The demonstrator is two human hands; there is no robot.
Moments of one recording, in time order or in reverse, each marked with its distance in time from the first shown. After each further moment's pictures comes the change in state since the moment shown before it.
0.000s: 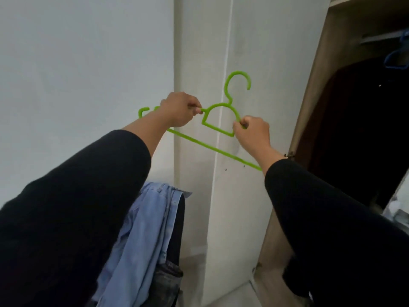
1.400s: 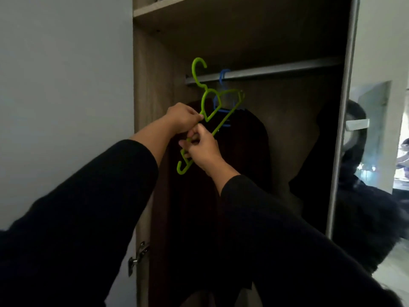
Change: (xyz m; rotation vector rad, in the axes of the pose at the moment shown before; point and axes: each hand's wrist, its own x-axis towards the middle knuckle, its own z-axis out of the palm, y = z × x) left_hand 0.405 0.402 0.264 -0.661 -0.137 0.525; right_hand 0.321 0.344 -0.130 0.200 0.381 0.194
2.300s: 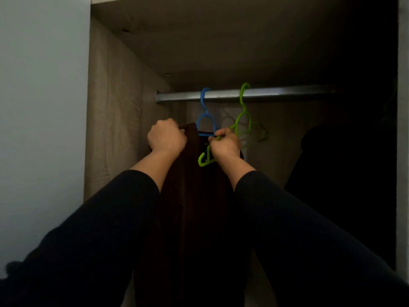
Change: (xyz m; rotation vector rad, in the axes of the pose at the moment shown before) left_hand 0.116 -0.025 0.061 0.199 0.310 0.015; right_hand 0.132 0.032 -0.066 -0.212 0.587 0.157
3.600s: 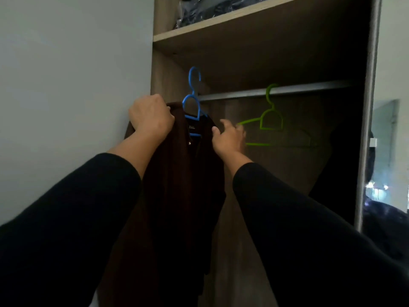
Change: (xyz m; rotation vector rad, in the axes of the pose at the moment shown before) left_hand -0.077 -0.020 -0.156 0.403 0.226 -0.170; right_hand -0.093 -0.045 -0.024 -0.294 -0.224 -0.230
